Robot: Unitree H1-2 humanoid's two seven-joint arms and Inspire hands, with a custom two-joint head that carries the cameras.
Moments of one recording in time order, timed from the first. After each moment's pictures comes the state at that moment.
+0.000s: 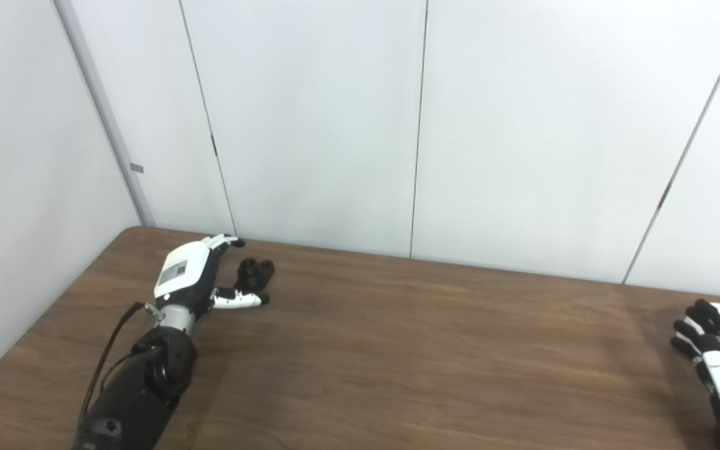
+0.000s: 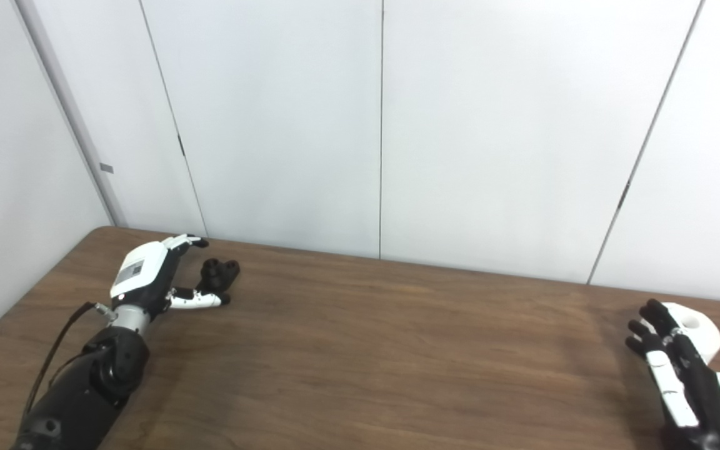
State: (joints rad) left arm -0.44 0.53 -0.10 0.49 0.58 0.02 0.24; right arm -0.25 -0.24 -0.22 0.28 0.21 -0.21 0.12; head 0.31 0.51
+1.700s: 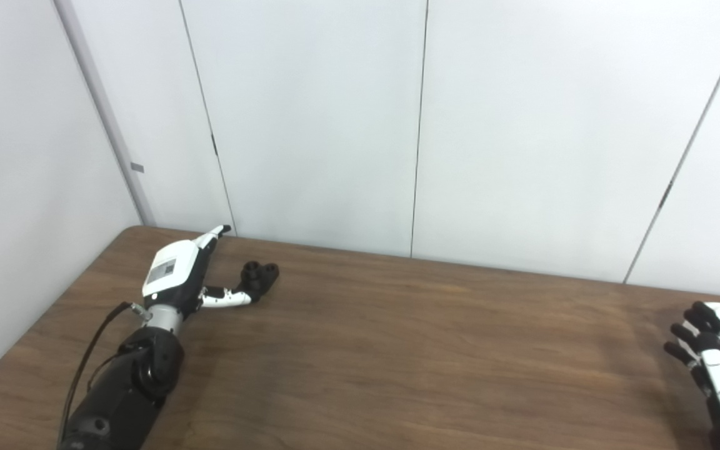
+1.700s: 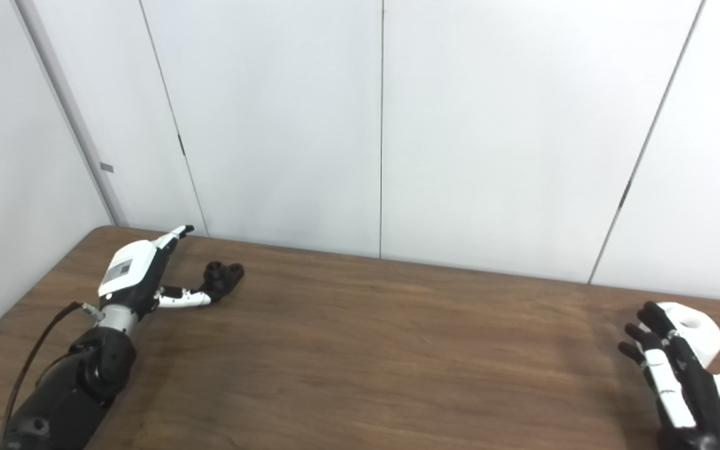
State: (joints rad) left arm -0.44 0.56 -0.07 0.53 0.59 -0.05 0.27; right arm -0.22 -0.21 -0.22 0.15 0.21 -0.09 0.08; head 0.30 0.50
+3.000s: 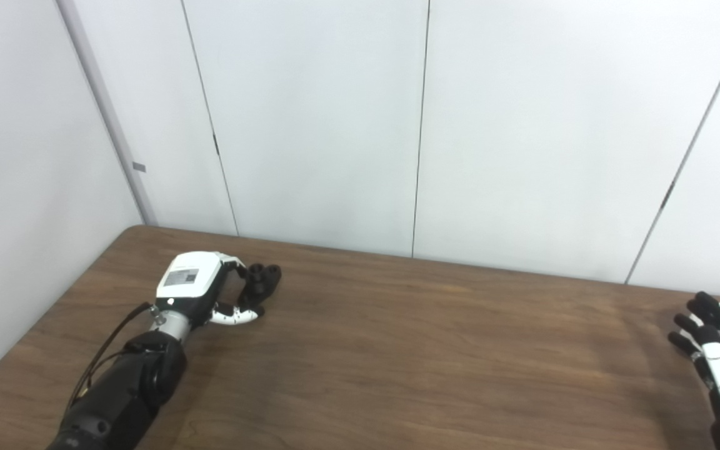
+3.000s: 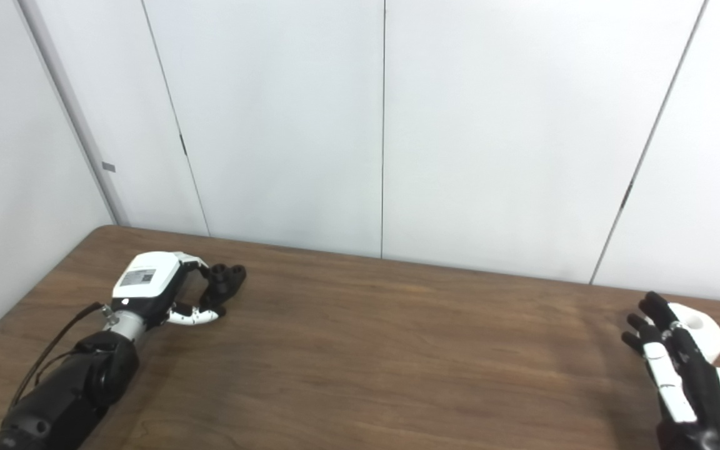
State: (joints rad) left arm -0.44 0.62 -0.25 0.54 0.75 -0.04 0.28; right arm -0.21 -0.20 -0.22 0.07 0.19 -0.06 0.06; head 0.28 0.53
